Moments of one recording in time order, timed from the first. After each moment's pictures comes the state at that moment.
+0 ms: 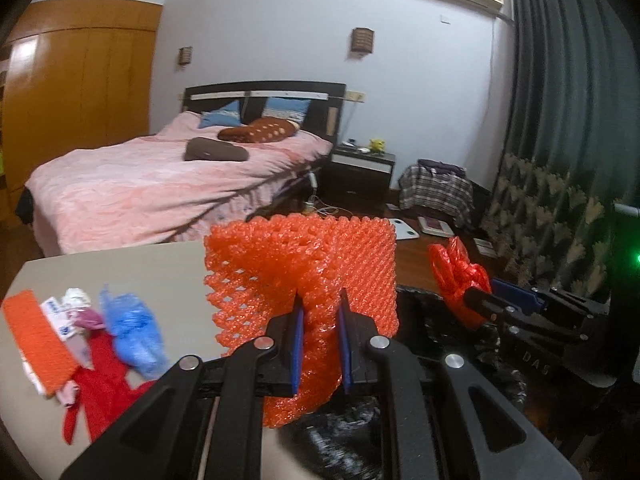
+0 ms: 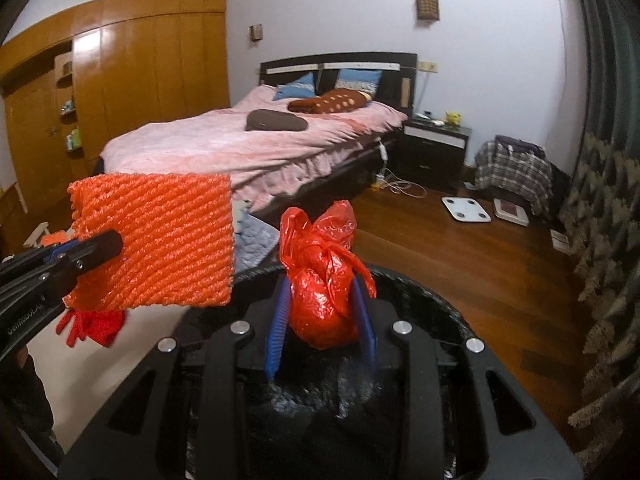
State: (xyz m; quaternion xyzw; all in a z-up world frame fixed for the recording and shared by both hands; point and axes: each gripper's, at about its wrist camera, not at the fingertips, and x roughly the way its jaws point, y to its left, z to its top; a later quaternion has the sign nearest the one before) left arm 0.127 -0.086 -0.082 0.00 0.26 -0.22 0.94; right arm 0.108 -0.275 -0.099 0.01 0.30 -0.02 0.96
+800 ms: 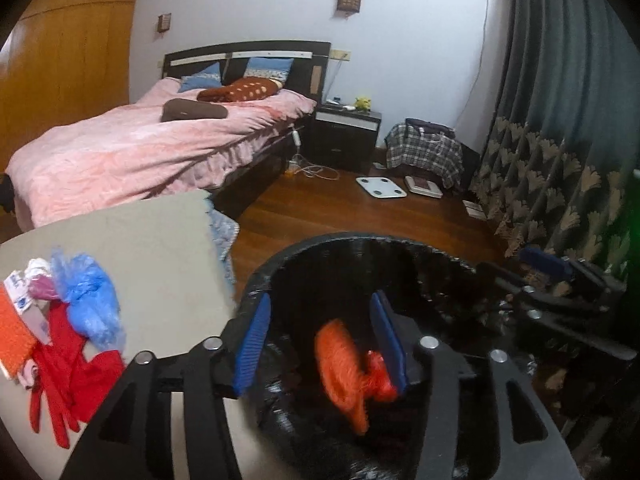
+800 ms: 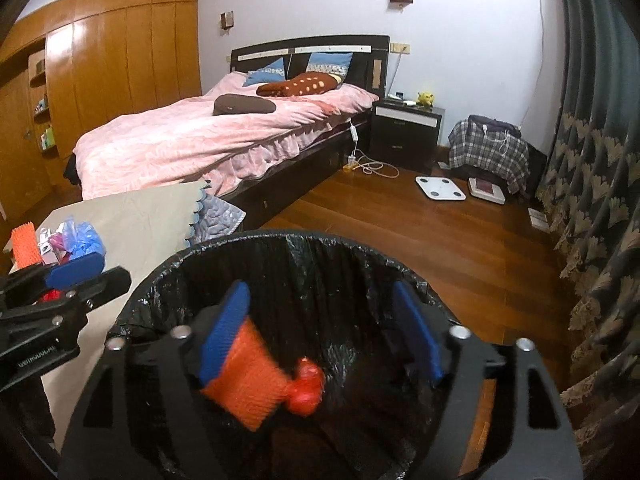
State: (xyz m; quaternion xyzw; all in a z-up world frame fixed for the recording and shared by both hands) left arm 0.138 -0.110 -0.126 0.02 0.32 -0.23 0.92; right arm 0.108 -0.296 -0.121 0.01 0.32 -0.07 0.95
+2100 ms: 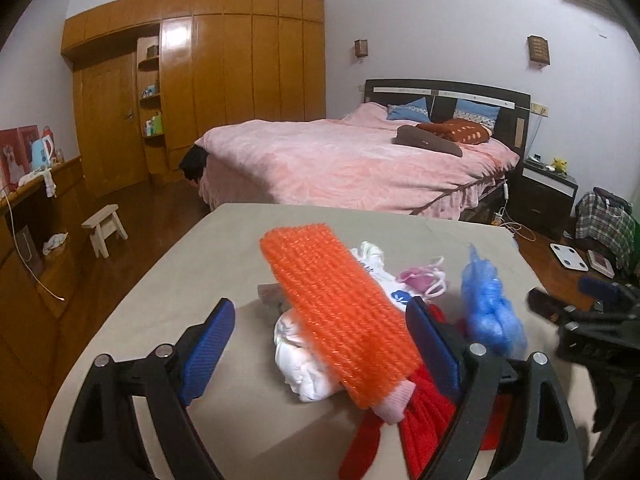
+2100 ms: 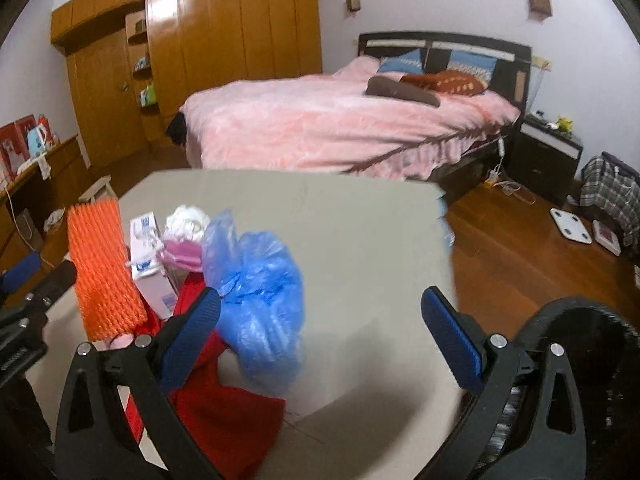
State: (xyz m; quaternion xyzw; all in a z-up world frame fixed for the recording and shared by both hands) left arm 0.151 0.180 -0.148 -0.02 0.26 0.11 0.96; right arm 0.249 -0.043 -0.159 -0.02 0.34 0.14 0.93
